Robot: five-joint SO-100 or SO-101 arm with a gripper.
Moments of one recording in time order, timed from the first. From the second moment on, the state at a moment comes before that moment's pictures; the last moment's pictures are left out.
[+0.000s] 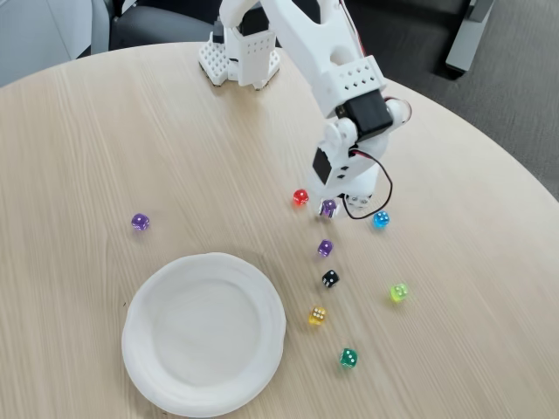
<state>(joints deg) -25.0 66.6 81.3 74.6 50.4</state>
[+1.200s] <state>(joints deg) -25.4 66.6 81.3 75.0 36.3</state>
